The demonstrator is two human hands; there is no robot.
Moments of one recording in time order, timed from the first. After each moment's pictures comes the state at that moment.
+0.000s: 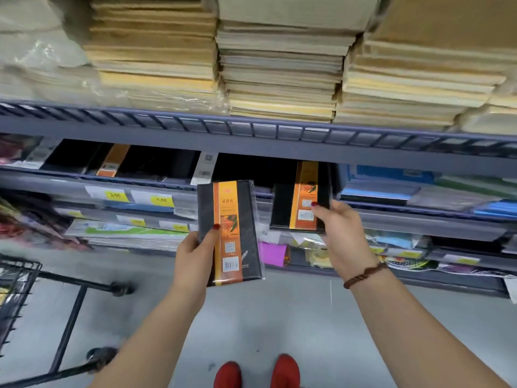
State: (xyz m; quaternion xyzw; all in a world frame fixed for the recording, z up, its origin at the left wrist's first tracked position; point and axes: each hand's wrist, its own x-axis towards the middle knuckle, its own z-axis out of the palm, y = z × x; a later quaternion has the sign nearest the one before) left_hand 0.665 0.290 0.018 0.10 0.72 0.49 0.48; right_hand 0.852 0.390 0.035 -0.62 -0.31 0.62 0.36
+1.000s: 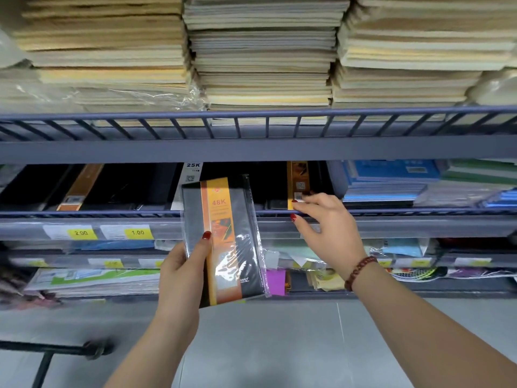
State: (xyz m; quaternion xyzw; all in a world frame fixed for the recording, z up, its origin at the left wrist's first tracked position) left_hand 0.657 0.313 0.003 0.17 0.69 0.53 0.47; right_hand 0.854 0.420 -0.026 -0.54 -0.78 0.17 0.27
